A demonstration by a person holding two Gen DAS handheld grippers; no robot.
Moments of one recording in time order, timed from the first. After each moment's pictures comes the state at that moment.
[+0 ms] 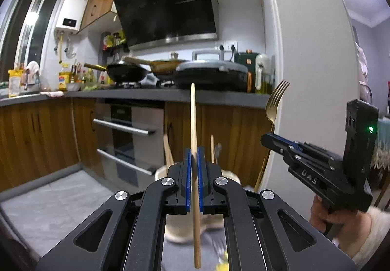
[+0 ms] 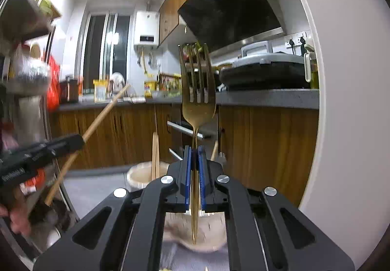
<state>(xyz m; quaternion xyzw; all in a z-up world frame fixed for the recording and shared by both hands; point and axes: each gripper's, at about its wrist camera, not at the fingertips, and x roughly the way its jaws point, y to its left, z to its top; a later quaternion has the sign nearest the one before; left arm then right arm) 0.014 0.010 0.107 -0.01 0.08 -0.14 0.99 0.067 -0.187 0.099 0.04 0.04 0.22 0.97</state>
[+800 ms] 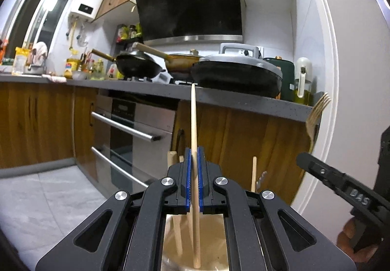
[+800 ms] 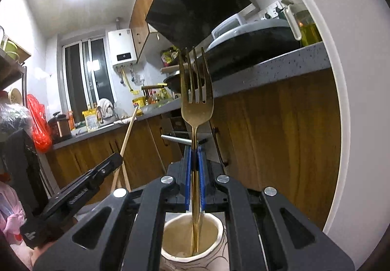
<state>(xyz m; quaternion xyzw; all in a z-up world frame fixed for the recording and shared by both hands) 0.144 0.011 0.069 -0.07 0.06 -0.11 0.99 0.145 -0.201 0.070 0.13 0.07 0.21 0.97</state>
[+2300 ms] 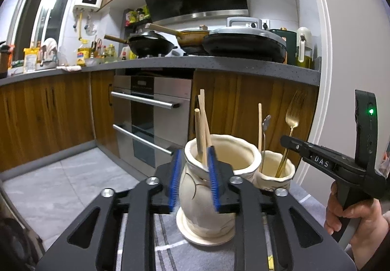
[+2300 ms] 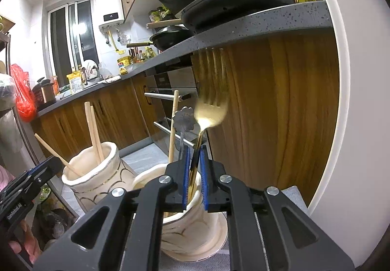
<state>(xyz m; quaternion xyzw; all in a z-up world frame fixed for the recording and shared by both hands) 0.082 0.025 0.042 -0.03 0.13 -0.07 0.99 0.161 -0.190 0.039 0.10 0.18 0.17 0.96</state>
